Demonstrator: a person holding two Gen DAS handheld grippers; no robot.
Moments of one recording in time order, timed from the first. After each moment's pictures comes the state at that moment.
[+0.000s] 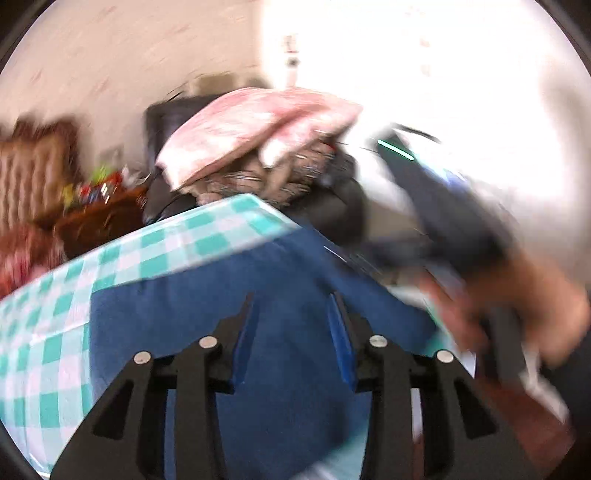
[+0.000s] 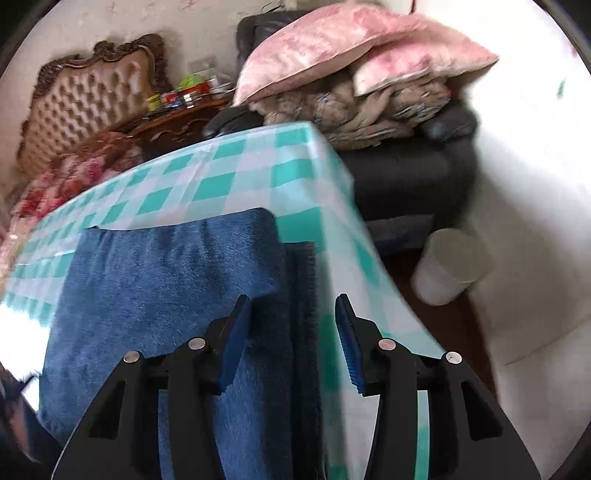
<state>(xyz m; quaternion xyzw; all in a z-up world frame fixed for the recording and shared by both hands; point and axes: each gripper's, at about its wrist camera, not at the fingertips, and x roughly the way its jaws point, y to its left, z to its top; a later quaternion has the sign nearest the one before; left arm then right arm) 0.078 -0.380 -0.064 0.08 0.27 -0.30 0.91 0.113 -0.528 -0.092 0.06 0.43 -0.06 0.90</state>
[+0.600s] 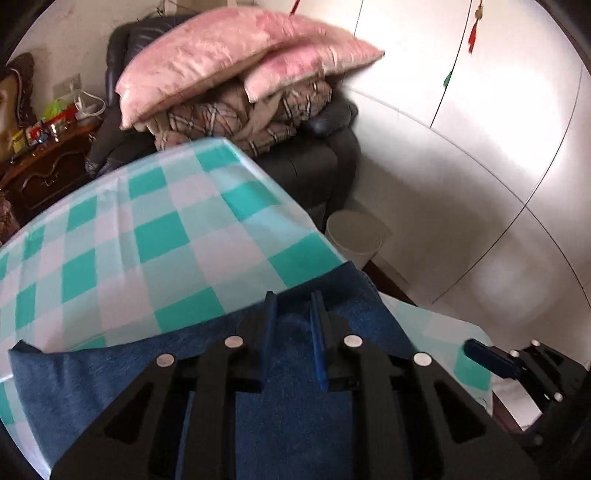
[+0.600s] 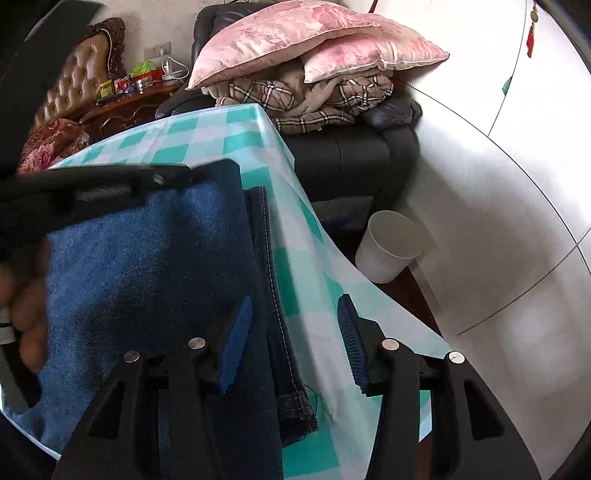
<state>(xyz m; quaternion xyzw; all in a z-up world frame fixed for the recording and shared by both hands) 0.213 -0.447 -0.104 0.08 0.41 -0.35 0.84 0.078 -0.516 -0.111 0.03 0.45 -0.16 0.88</state>
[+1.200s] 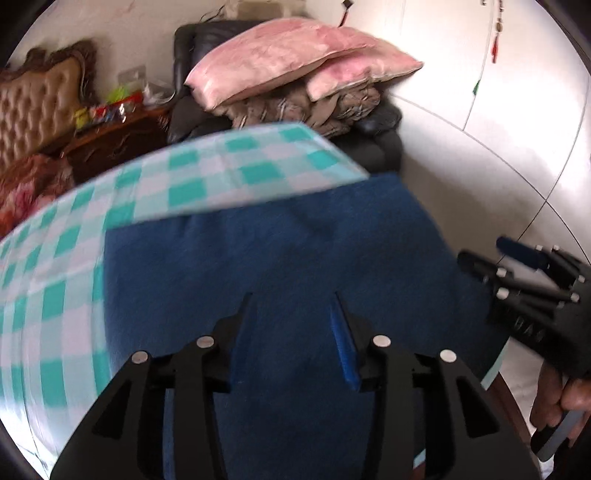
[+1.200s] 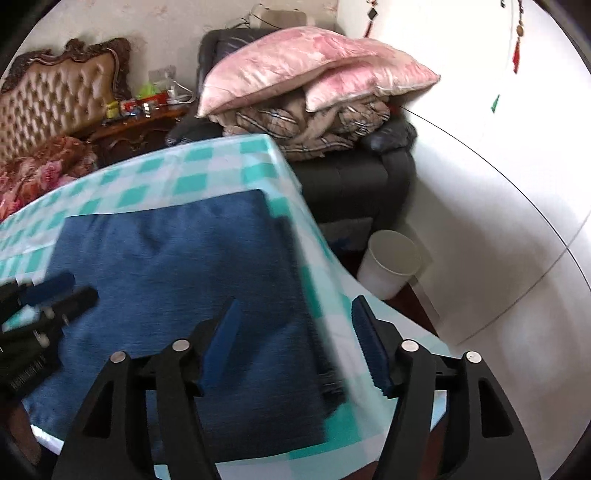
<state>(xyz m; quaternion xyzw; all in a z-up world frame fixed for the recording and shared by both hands) 0.125 -0.333 -0.105 0.07 0.42 -0.26 0.87 0.058 -0.482 -0.082 0.03 0.40 -0.16 0.90</state>
